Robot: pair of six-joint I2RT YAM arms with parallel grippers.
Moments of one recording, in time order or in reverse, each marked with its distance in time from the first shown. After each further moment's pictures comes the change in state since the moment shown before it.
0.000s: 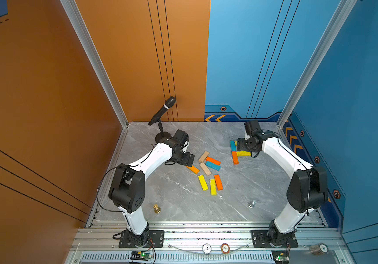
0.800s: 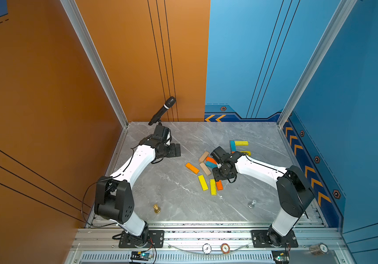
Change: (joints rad) left arm 0.197 -0.147 -0.084 0.099 0.044 -0.138; right arm 0.390 0.032 -0.199 -0.031 -0.069 0.120
